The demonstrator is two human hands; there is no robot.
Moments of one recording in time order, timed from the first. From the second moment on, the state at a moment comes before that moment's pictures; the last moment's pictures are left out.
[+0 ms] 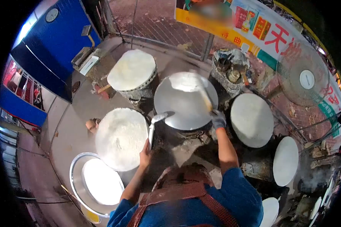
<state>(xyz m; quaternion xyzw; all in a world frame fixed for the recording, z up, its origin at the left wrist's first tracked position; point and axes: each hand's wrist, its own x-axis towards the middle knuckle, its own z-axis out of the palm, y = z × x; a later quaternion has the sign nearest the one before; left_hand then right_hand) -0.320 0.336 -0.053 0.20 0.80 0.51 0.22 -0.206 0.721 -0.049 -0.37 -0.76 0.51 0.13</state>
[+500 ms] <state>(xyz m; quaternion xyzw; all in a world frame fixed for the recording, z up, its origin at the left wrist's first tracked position) -0.295 0.370 -0.027 -0.01 0.68 0.66 0.31 -0.230 0.769 -0.189 -0.24 -0.82 0.51 0.08</state>
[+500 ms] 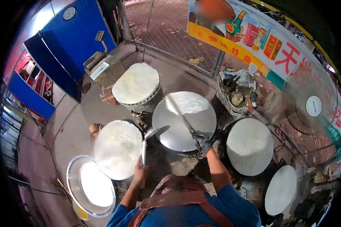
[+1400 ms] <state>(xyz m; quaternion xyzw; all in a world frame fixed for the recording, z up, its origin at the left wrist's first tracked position) -0.172 0.336 -0.011 -0.21 0.48 0.77 0.37 -0.258 0.890 -0.088 -0.16 -0.66 0.74 0.00</state>
